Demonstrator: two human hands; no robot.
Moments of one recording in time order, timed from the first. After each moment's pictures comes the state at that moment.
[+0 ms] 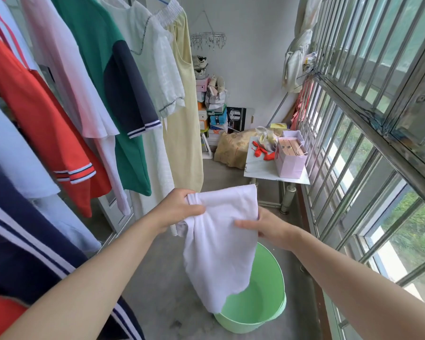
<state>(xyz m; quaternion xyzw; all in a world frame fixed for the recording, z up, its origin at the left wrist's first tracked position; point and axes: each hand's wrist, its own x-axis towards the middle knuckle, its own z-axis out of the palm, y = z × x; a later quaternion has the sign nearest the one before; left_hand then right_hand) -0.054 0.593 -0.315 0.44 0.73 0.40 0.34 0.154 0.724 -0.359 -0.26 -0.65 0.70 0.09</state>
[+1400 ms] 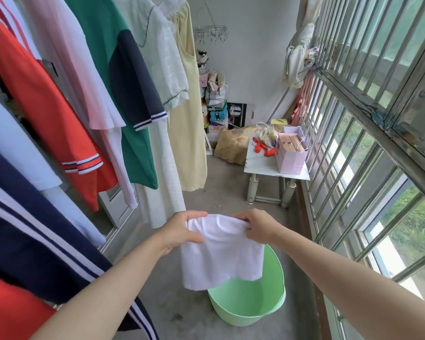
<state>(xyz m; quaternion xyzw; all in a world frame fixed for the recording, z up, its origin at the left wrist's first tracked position) -0.048 0.572 -0.382 0.40 0.71 0.39 0.42 0.141 0.714 -0.366 -0.31 -0.91 0.27 -0.01</state>
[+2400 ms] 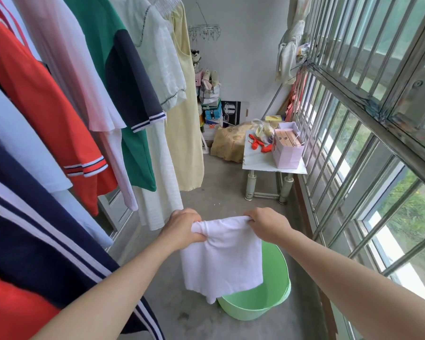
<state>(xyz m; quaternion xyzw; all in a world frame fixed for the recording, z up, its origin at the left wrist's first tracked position) -0.070 0.563 -0.389 0.56 0.80 0.14 0.17 0.132 0.690 -0.376 -0.42 -0.89 0.18 -0.02</state>
